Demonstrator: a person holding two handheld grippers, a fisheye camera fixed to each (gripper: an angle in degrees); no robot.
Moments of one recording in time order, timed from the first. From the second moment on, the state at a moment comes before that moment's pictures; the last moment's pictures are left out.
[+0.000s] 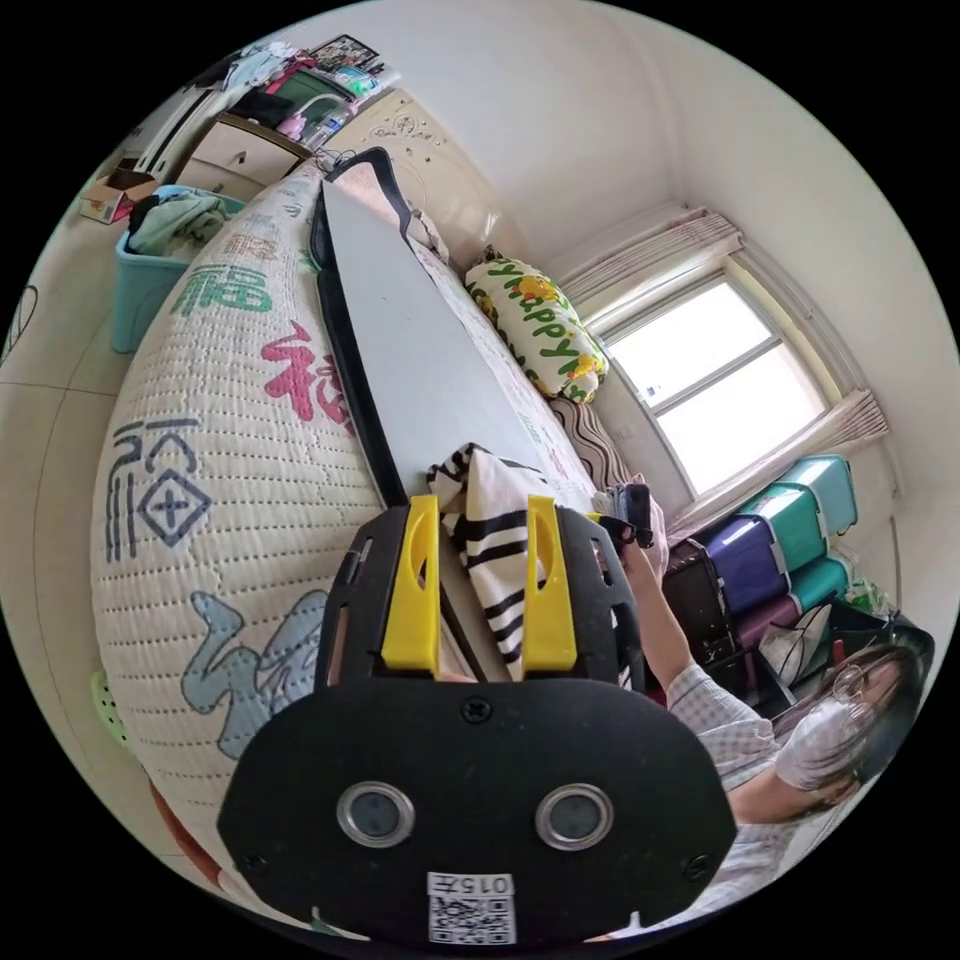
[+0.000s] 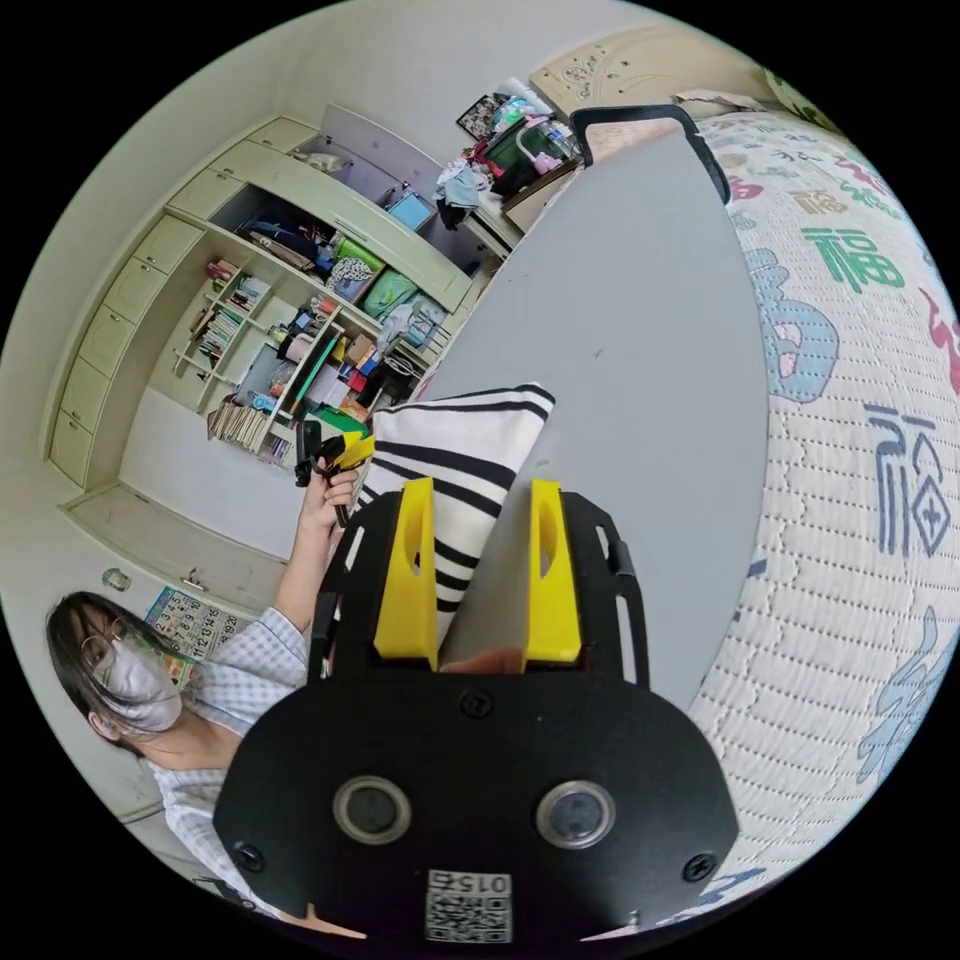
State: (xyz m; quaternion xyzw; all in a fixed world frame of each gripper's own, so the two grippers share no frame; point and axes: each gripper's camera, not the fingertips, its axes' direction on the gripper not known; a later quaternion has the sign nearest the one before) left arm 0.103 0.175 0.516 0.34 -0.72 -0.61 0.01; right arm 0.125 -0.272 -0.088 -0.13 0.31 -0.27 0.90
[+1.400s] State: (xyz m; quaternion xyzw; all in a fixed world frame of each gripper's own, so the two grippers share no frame) left arm -0.228 0.203 0.359 0.16 -0.73 -0.60 0.28; right arm -0.057 0.007 -0.364 0.17 0.29 -0.52 0.79
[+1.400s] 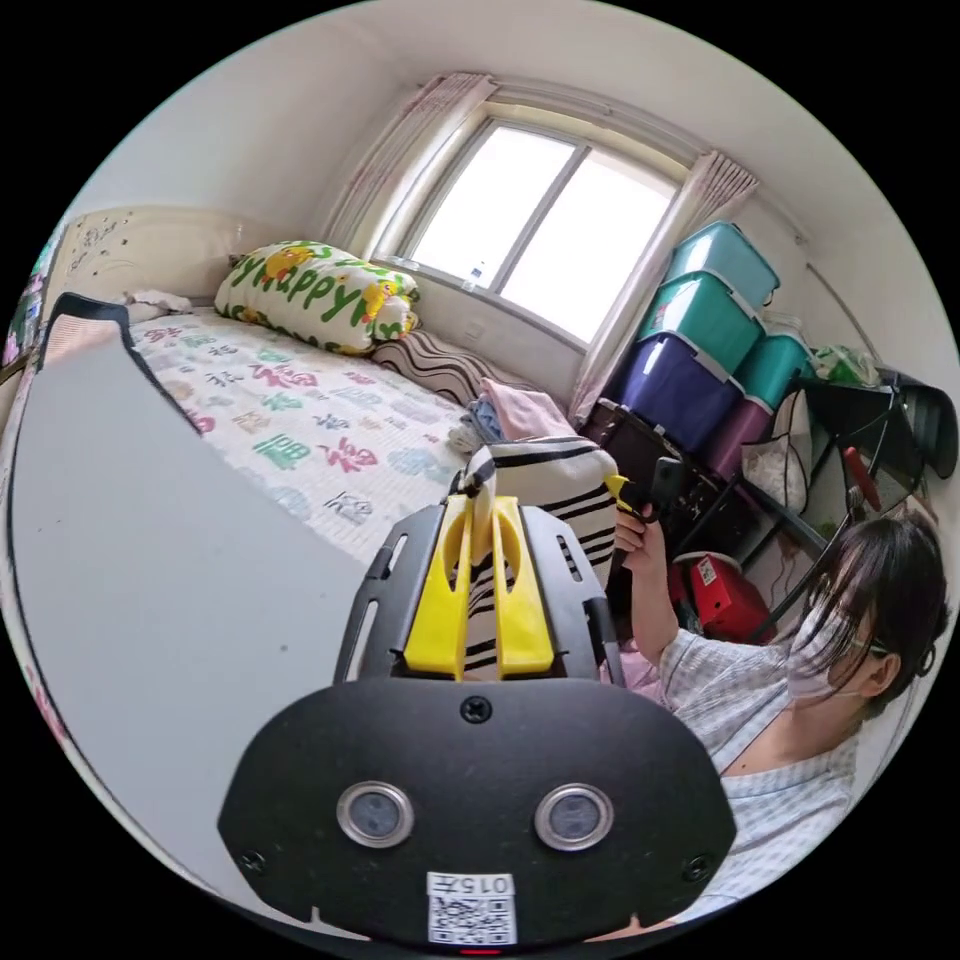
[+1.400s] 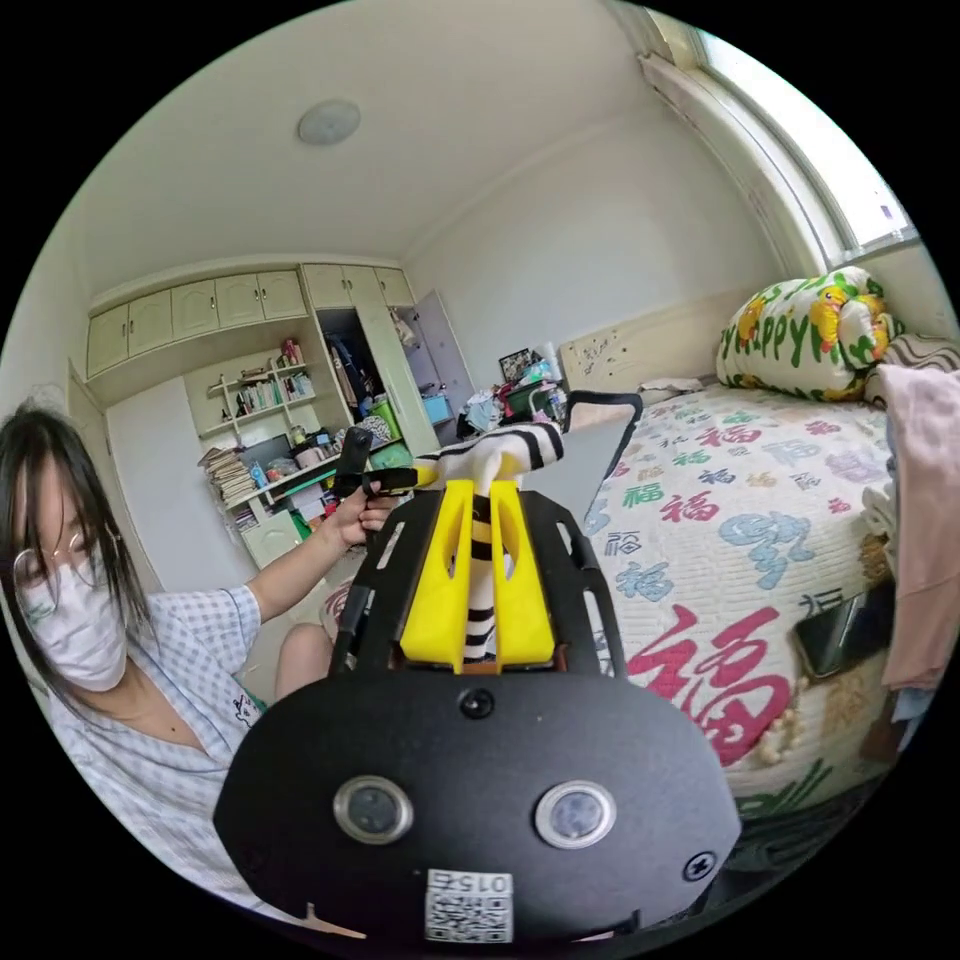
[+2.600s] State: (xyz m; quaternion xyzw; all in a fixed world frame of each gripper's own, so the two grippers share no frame) left arm -0.343 0.416 0.292 0.25 -0.73 -0.60 0.24; right arm -0.131 -0.154 -0.474 0.19 0.60 -0.37 0.69
